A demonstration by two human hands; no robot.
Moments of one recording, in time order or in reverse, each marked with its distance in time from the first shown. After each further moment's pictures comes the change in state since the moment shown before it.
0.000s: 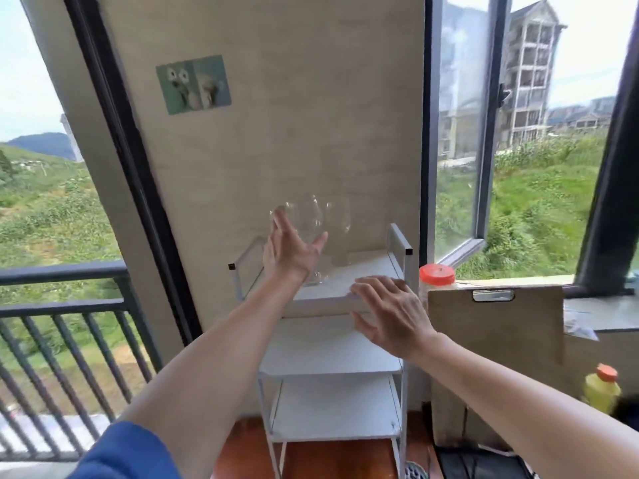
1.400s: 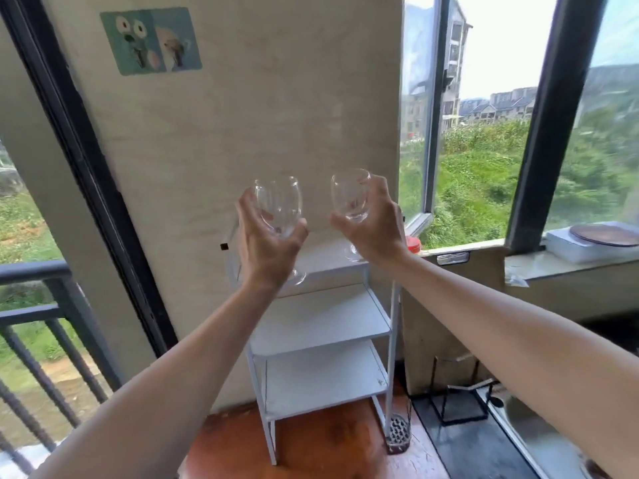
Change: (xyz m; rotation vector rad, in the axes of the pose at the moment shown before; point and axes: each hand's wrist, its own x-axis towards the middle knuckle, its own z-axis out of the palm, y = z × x) left_hand -0.026 -0.026 -0.052 -0.444 0.010 0.093; right_hand 0.091 -0.048 -0.044 0.392 0.393 0.632
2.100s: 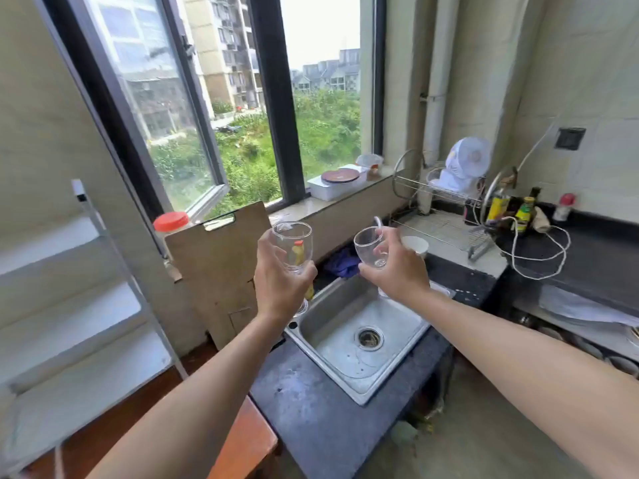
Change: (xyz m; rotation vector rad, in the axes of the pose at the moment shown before) left_hand -0.301 0.181 0.225 -0.243 -0.600 0.002; right_hand -0.206 0.171 -0.422 -0.641 0.057 0.429
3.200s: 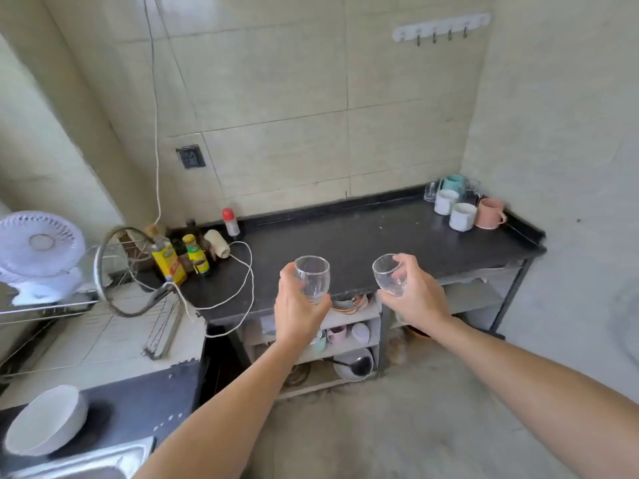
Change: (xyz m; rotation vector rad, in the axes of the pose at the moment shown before) left_hand -0.150 0.309 0.637 -0.365 -1.046 0.211; right_hand -0.103 0.489 -0.414 -0.445 0.525 0.837
